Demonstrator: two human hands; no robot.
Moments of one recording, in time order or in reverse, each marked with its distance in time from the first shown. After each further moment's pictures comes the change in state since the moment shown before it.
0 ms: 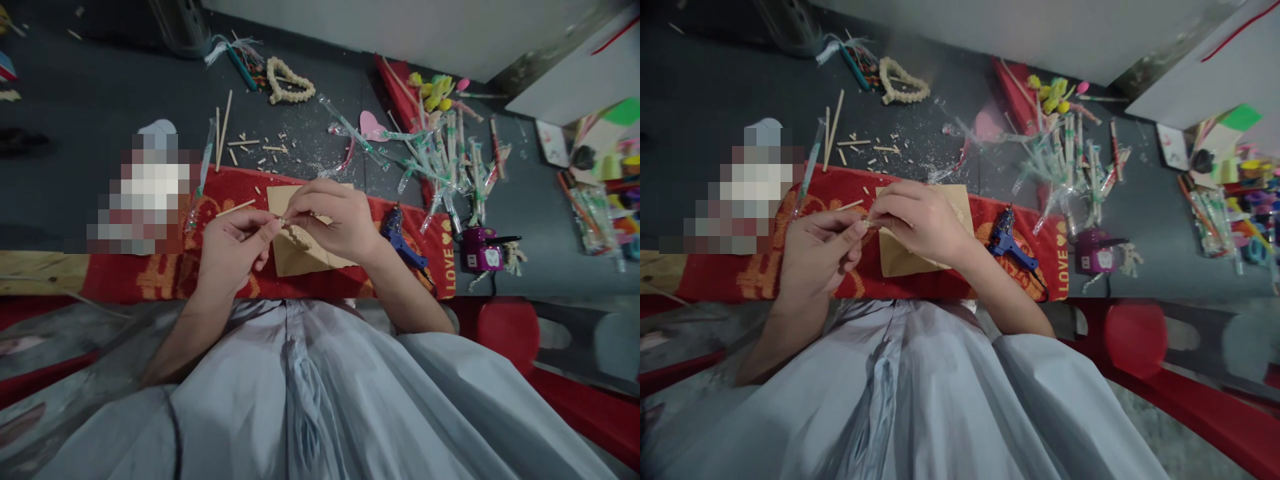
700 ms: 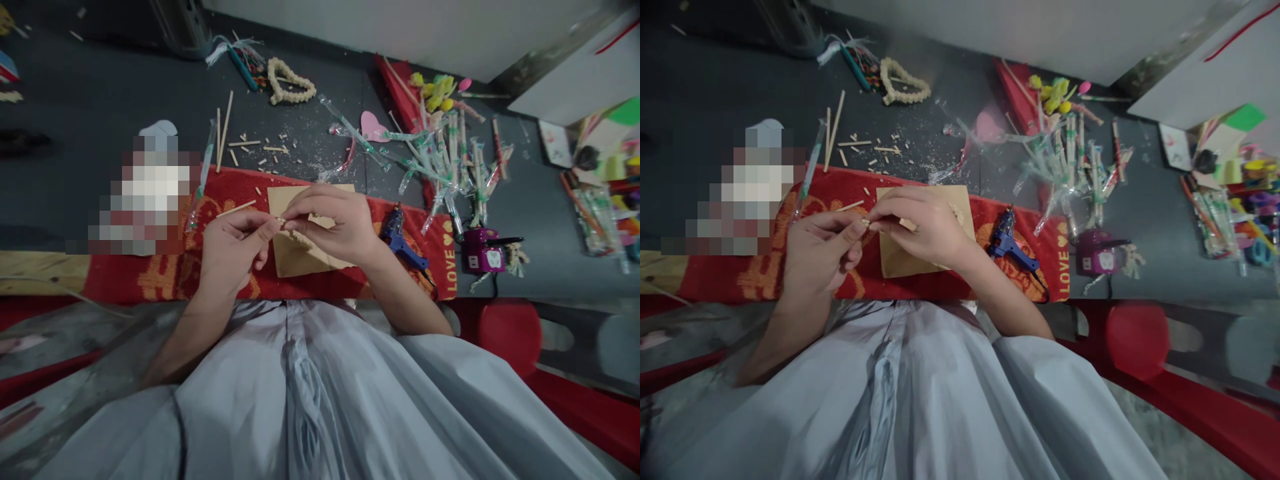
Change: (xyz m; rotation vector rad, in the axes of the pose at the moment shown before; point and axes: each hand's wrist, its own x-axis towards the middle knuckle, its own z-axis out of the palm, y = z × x) left_hand 0.001 0.004 0.003 -0.035 0.025 -0.049; right_hand -0.004 -0.001 0.003 0.135 0.024 0.067
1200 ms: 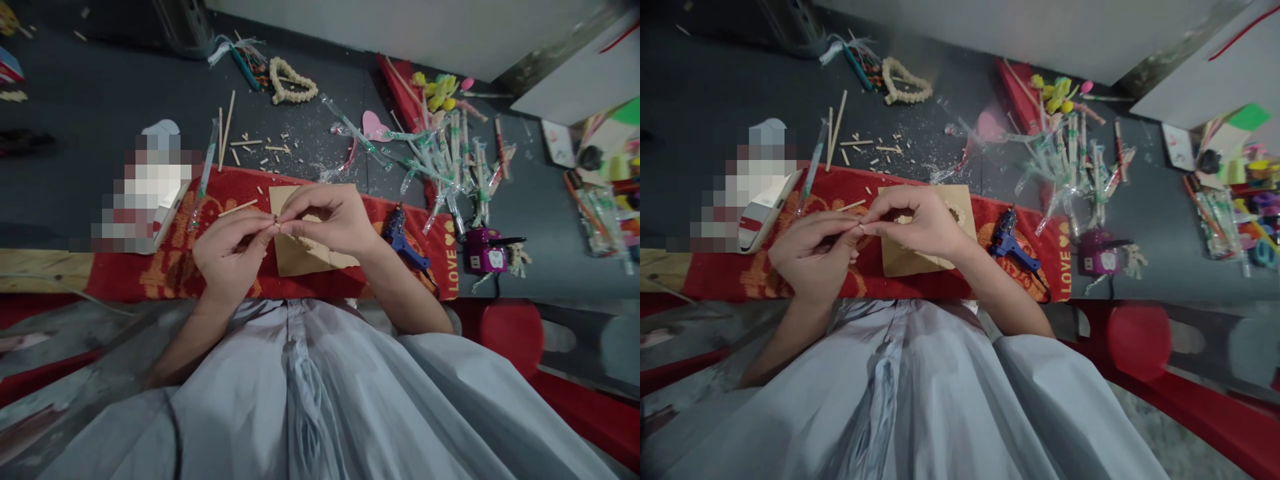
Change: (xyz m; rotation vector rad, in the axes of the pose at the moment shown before) left_hand -0.006 -0.015 -0.018 0.471 0.145 0.576; right_hand 0.010 0.001 0.007 0.420 -0.050 0.260
